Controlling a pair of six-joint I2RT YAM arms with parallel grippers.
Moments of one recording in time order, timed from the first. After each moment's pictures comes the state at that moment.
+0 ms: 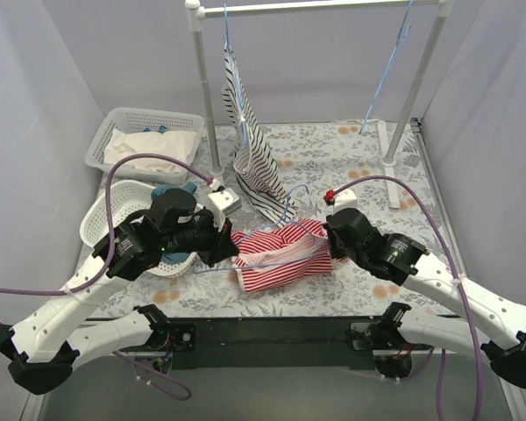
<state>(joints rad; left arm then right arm) -0.82 0.91 1.14 -0.84 0.29 -0.11 0.92 0.92 0.84 -0.70 0.41 0.38</state>
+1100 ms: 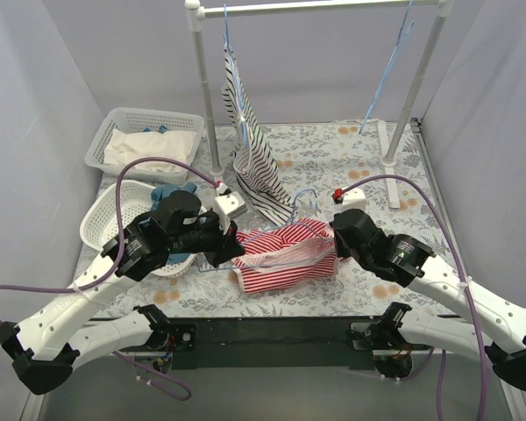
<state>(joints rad) -0.82 0.91 1.09 -0.76 0.32 -0.06 0.92 0.89 0.86 -0.76 0.50 0.41</state>
